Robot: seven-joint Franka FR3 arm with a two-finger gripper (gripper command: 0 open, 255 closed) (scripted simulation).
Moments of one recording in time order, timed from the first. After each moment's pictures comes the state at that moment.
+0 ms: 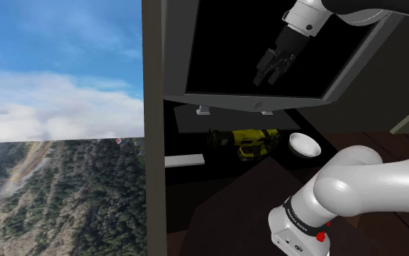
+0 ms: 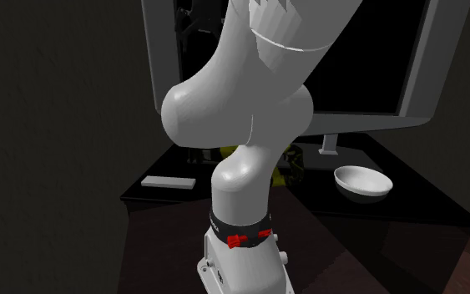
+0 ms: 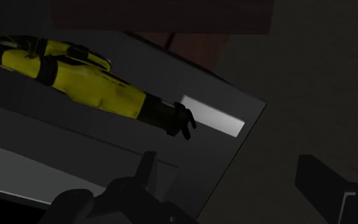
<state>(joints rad) -0.02 -0.80 -0.06 -2.42 0.11 1.71 -0.07</state>
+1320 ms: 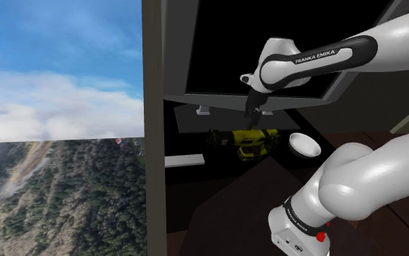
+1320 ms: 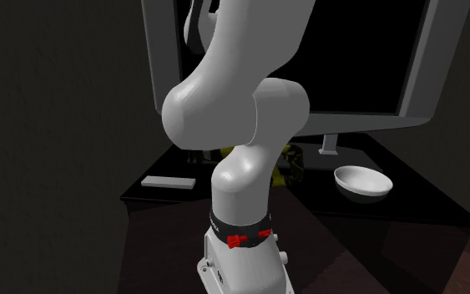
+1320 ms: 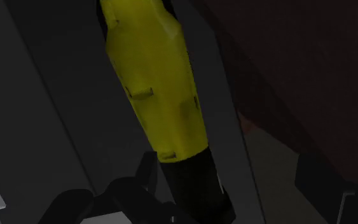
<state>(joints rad) 0.12 -0.42 -0.35 -2.66 -0.13 2.18 -0.92</state>
